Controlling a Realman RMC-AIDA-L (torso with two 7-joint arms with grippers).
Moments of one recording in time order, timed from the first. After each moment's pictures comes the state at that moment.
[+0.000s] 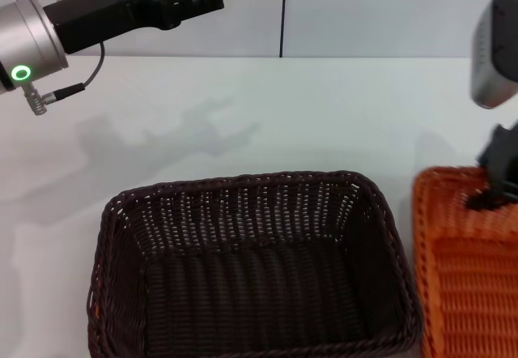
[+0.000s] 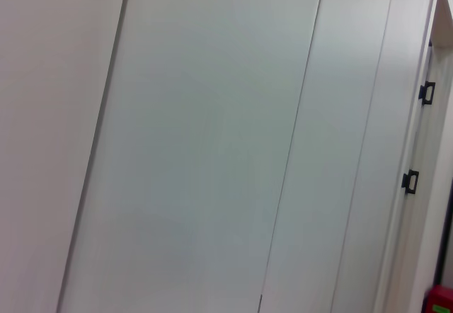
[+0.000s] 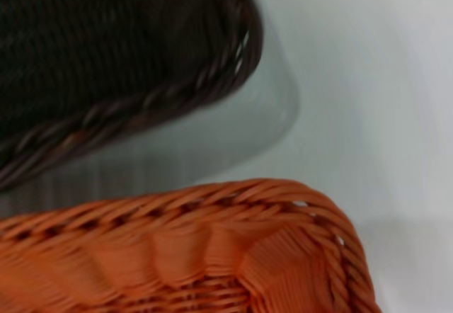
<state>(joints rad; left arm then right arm) -0.58 -2.06 -2.26 -0.86 1.50 -1.33 1.55 0.92 1.98 -1.05 -0.90 -2.83 -1.60 1.84</state>
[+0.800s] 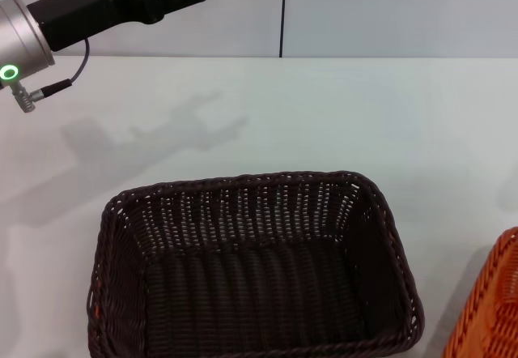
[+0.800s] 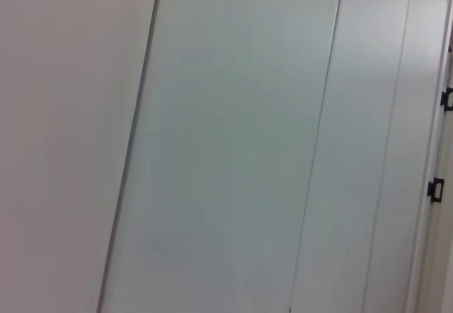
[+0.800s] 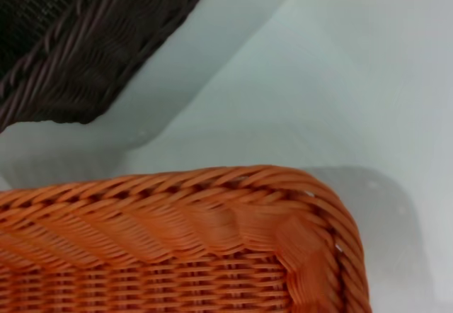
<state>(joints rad) -0.59 -2.05 -2.32 -0.82 1.50 -1.33 1.61 0.79 1.89 -0.76 -0.90 -2.91 -1.89 1.92</state>
